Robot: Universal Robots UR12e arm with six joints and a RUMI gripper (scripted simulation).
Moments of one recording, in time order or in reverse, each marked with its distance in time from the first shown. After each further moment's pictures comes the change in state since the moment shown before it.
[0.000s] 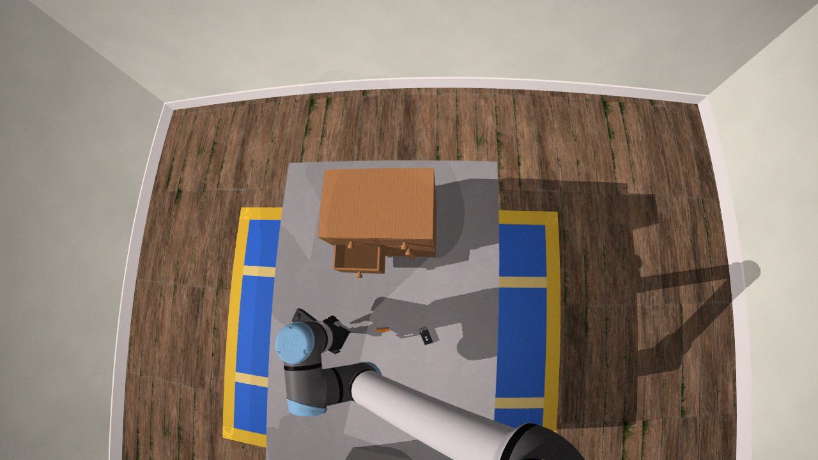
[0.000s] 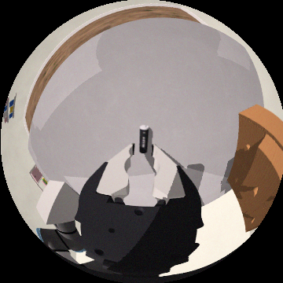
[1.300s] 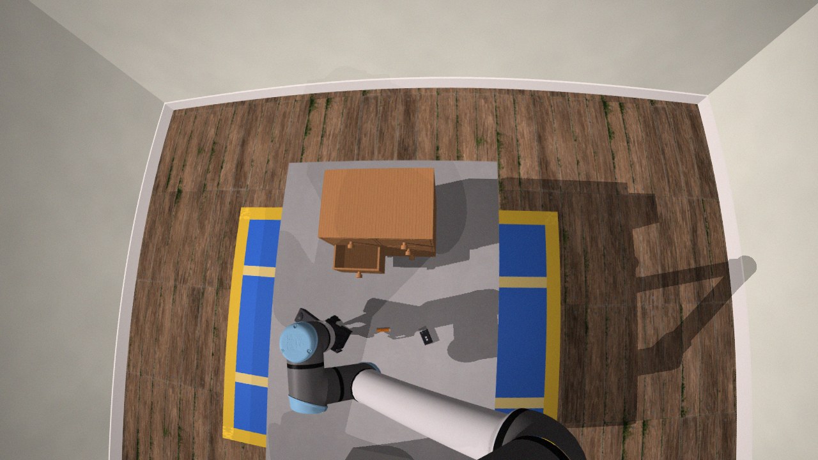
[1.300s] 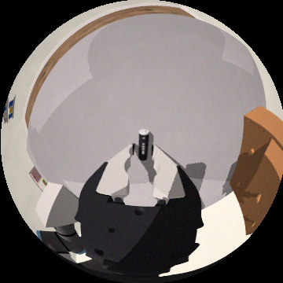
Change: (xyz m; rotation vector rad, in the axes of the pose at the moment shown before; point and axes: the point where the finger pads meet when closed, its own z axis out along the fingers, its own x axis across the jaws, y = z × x) arm 0.000 0.000 0.021 0.000 0.000 0.000
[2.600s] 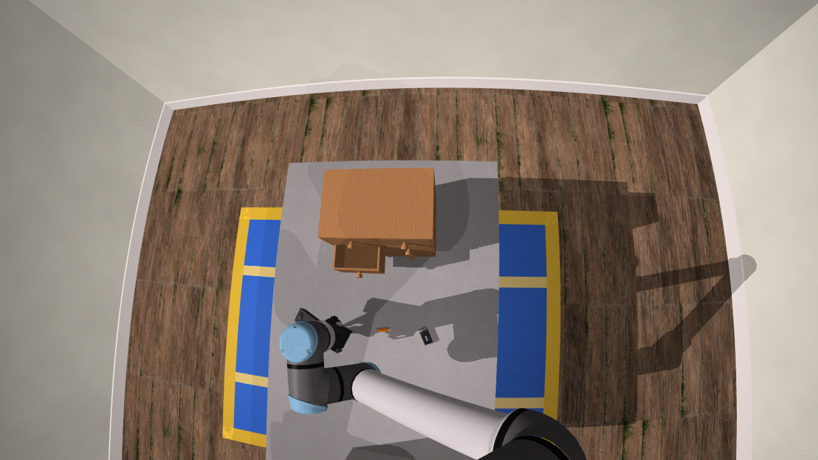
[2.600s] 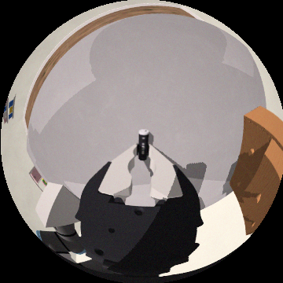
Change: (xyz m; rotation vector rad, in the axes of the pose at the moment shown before) arm 0.000 0.000 0.000 0.000 0.000 0.000
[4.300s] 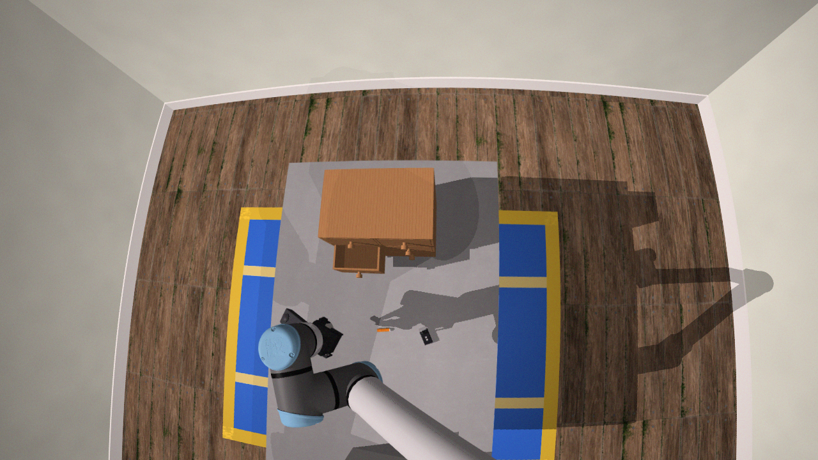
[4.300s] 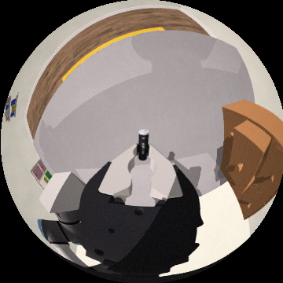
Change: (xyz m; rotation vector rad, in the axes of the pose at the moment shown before) arm 0.000 0.000 -0.097 0.001 0.001 0.000
